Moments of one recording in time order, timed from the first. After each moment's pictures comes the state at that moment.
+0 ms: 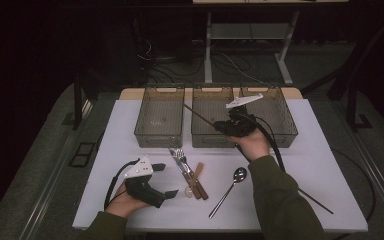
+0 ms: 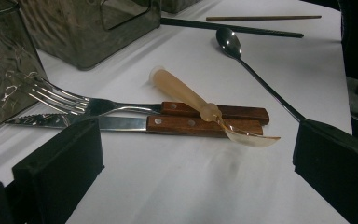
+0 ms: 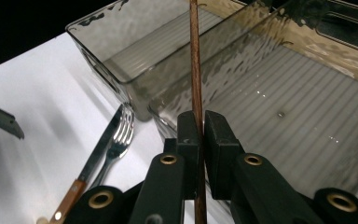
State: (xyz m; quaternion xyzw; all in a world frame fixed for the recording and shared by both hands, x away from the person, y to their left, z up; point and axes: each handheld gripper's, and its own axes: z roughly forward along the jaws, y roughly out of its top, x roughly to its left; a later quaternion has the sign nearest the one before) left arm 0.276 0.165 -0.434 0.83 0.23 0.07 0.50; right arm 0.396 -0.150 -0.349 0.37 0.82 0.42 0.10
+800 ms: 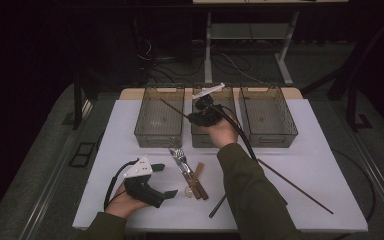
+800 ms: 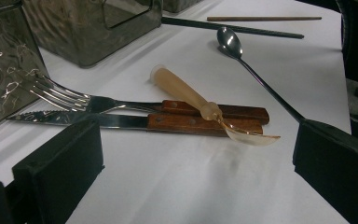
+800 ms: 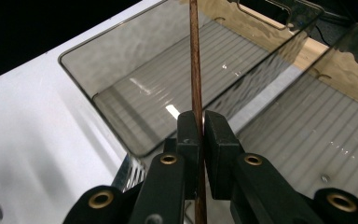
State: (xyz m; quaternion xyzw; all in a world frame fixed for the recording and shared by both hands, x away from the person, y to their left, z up) left arm 0.276 0.167 -0.434 0.83 0.24 0.07 0.50; right arm 0.434 -0.068 -0.346 0.36 0.84 0.40 0.11
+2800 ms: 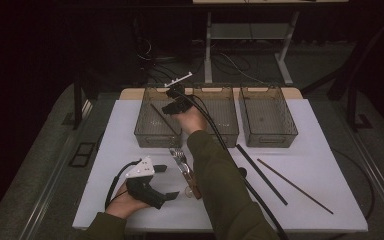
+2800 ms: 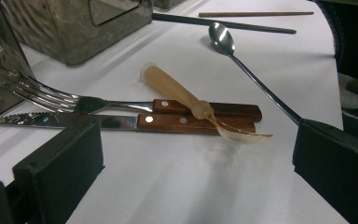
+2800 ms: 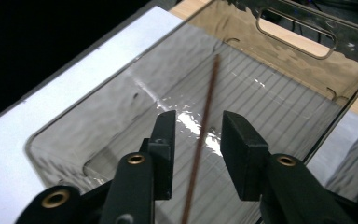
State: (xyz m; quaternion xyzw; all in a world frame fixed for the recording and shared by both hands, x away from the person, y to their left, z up) left arm 0.275 0.162 -0.434 0.83 0.23 0.06 0.50; right arm 0.488 0.010 -0.355 0.40 0.83 0.38 0.09
